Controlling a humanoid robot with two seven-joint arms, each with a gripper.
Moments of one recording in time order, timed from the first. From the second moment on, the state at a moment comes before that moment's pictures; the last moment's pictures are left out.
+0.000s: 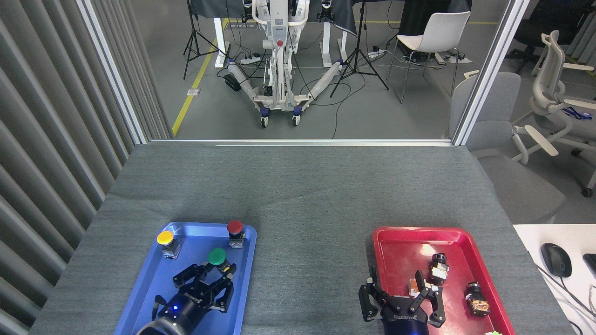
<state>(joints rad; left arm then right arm) -0.23 0.15 -0.18 -1.02 -1.46 -0.43 0.32 0.15 0.21 0.03 -1.61 1.64 0.08 -0.07</state>
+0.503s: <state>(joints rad) -0.42 -0.06 -0.35 -0.78 -1.49 -0.38 0.27 0.15 0.21 0.03 -1.61 1.64 0.08 -0.07</state>
